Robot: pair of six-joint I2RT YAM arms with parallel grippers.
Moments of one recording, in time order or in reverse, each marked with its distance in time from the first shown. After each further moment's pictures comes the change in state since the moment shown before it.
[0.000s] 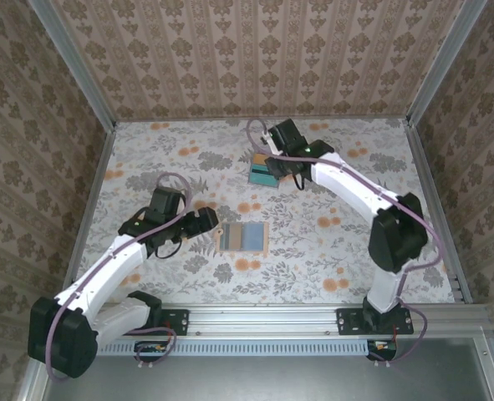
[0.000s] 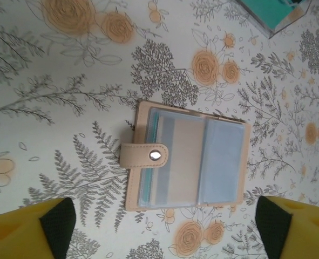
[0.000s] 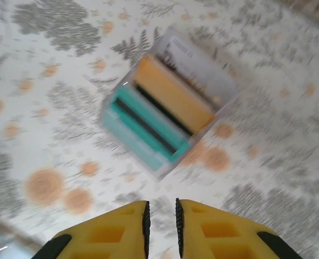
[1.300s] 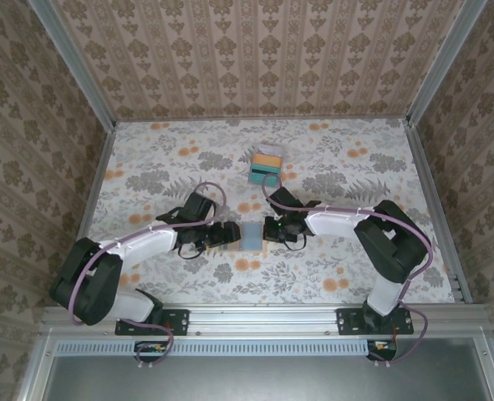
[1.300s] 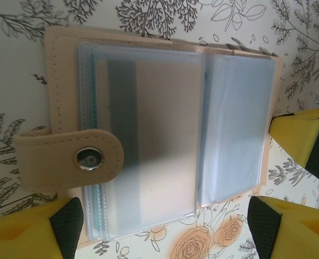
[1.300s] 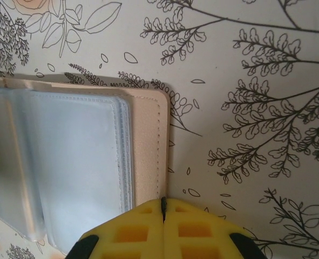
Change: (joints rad) left arm -0.166 0.348 -0.026 0.225 0.080 -0.015; right arm 0.137 -0.028 -0.625 0.391 -0.329 0.731
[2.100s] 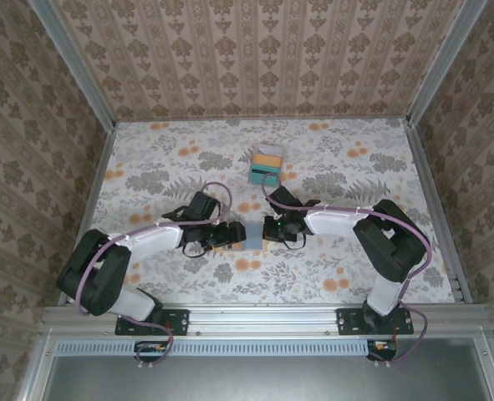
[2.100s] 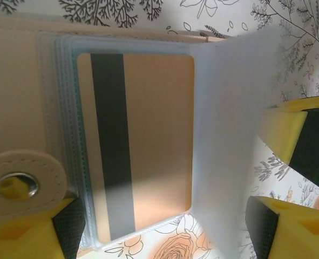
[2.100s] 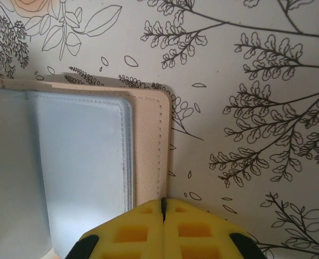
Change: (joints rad) left arm -0.019 0.066 0.018 0.061 0.071 0.000; right arm 0.000 0.011 0.013 -0.009 -0.004 0.001
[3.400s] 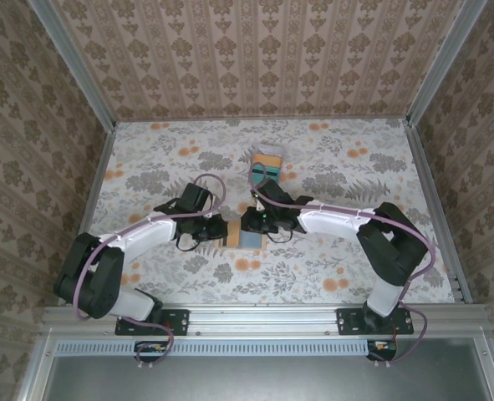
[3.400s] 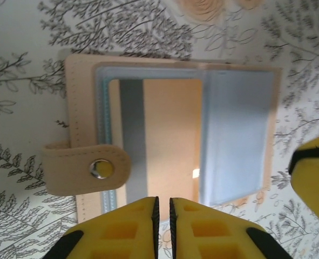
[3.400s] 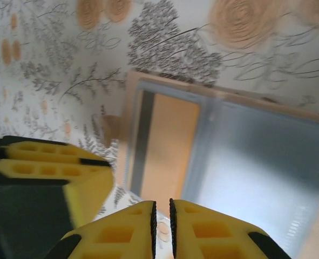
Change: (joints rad) left arm 0.087 -0.017 0.066 -0.145 -0.055 0.141; right arm 0.076 -0.002 0.120 0.100 -0.076 0.048
